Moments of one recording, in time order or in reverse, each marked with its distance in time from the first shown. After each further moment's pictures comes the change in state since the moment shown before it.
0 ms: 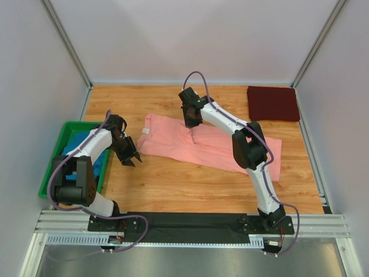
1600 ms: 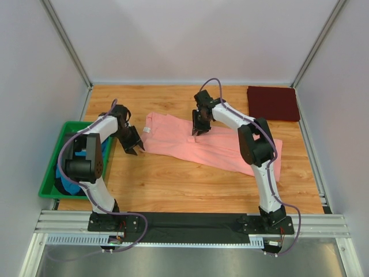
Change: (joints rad) left arm 0.000 0.276 0.206 0.084 -0.016 0.019; right arm -0.122 -0.019 -0.162 0.055 -0.269 0.092
